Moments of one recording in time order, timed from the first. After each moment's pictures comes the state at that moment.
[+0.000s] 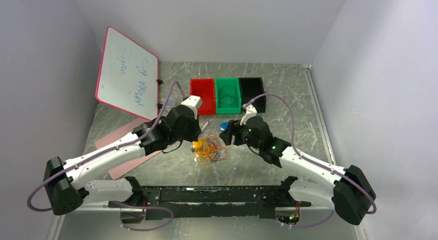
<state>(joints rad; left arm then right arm) -0.93 1.15 0.96 -0.48 -0.24 -0.54 0.76 1.08 0.54 0.07 0.02 0.51</state>
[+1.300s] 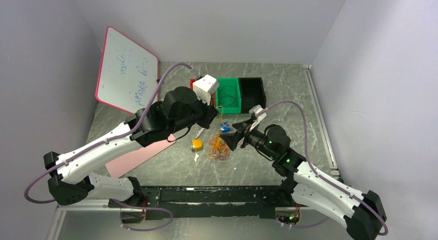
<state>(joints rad) -1.08 1.25 1.41 -0.54 -0.24 -0.31 0.76 0.74 0.40 0.27 -0.12 0.29</state>
